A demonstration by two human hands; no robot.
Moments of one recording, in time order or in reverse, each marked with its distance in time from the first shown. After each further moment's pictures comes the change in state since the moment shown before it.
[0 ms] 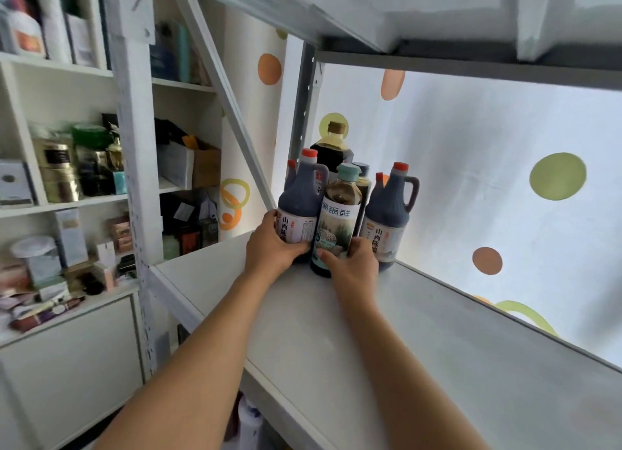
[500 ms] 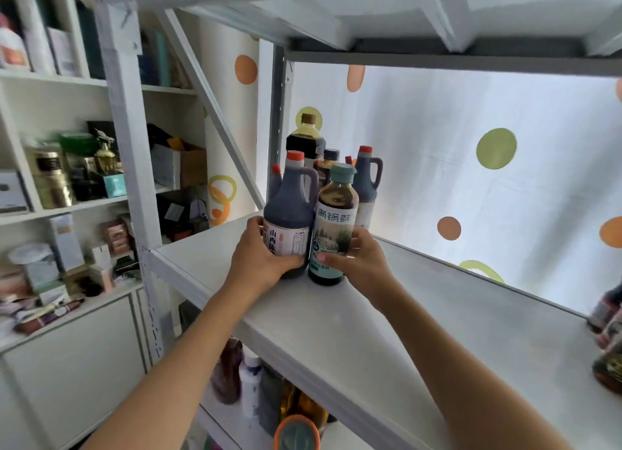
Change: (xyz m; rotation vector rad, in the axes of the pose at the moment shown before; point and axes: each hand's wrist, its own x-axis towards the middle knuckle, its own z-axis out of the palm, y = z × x) left_hand -0.103 0.031 -0.033 0.037 -0.104 0.043; right_hand -0.054 -0.019 -0.096 0.128 -0.348 0.039
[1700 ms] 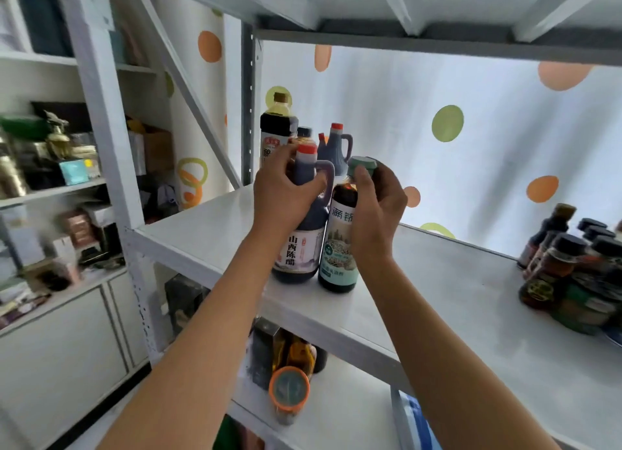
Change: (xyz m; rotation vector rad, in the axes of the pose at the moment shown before) left_hand -0.028 0.099 -0.001 -0.254 0.135 0.364; right_hand -0.070 -0.086 0.006 0.360 0.571 -0.402
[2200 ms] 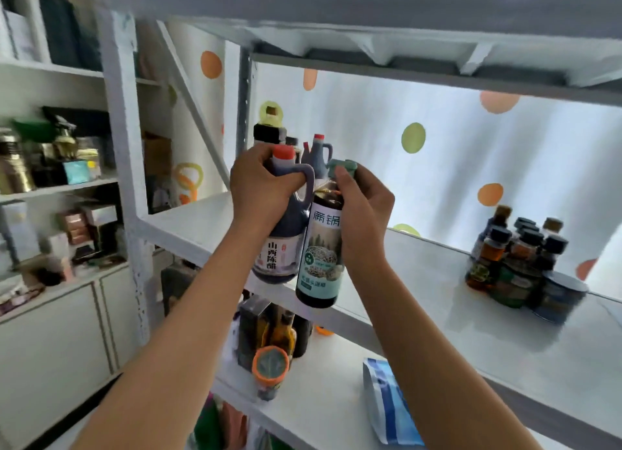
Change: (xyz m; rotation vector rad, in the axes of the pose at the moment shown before) left_hand -0.049 0.072 -0.037 -0.076 0.080 -0.095; right_hand -0.056 -0.094 -0.030 0.050 -0.125 0.109
